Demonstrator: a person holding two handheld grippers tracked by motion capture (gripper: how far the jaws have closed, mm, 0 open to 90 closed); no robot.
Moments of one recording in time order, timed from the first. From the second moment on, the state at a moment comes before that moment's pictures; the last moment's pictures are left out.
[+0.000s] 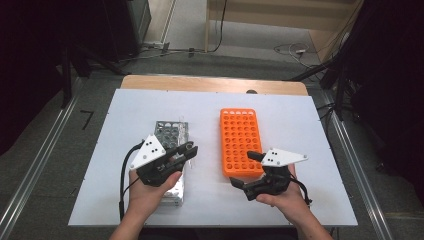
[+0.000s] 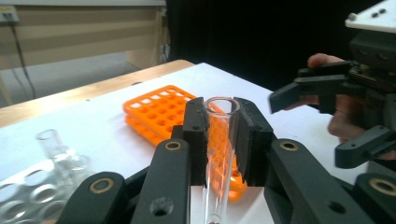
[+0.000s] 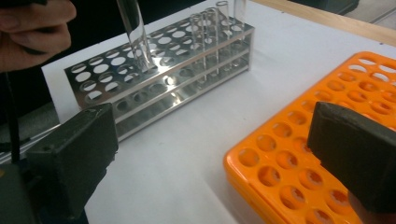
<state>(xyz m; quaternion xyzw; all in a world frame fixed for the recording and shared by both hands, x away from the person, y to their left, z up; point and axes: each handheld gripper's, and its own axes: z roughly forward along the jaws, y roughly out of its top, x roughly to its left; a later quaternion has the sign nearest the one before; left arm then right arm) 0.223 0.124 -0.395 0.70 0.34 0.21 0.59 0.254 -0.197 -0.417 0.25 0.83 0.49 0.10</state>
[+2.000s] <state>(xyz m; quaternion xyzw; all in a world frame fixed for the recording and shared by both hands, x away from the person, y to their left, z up) 0.261 0.142 -0.435 0.73 0.41 0.25 0.50 0.252 -0.316 -0.439 0.36 0.79 0.47 0.15</state>
